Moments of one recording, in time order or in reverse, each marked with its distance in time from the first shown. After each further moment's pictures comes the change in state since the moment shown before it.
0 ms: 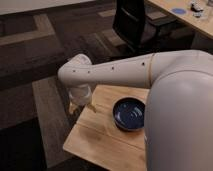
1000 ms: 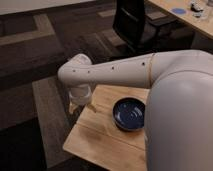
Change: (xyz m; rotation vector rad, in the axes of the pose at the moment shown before) arm 0.000 0.000 -0.001 0.000 -0.002 0.000
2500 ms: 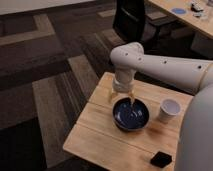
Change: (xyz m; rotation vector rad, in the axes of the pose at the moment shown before) arm -0.033 -0.187 -0.023 -0.012 0.055 0.057
